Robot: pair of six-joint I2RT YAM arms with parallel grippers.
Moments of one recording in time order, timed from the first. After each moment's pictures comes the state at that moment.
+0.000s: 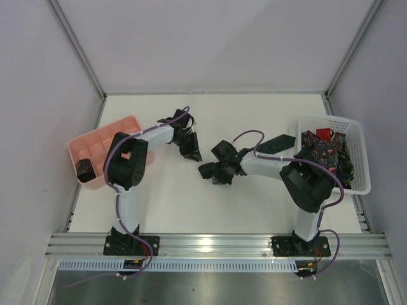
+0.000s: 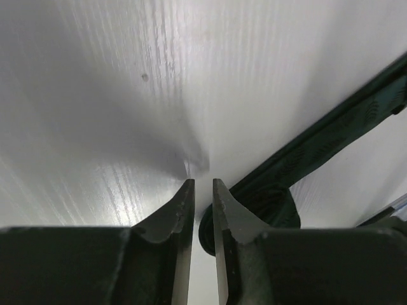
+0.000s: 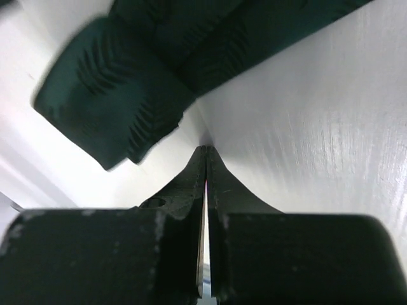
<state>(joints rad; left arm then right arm) -0.40 2.04 1.42 -0.55 0.37 -0.52 0.78 1.84 1.11 -0.41 -0.02 1.14</state>
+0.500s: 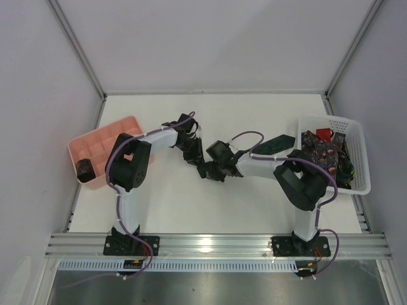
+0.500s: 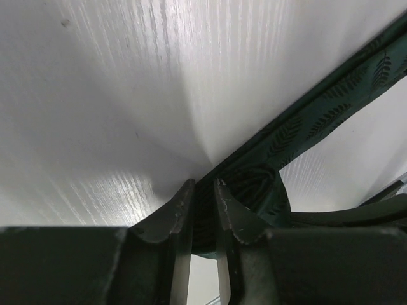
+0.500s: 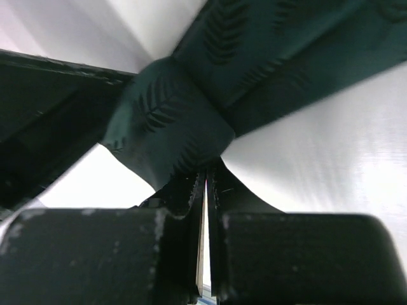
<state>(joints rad) -0.45 2.06 1.40 -0.58 0.42 -0.49 0.82 1.88 1.12 -0.26 0.08 1.29</state>
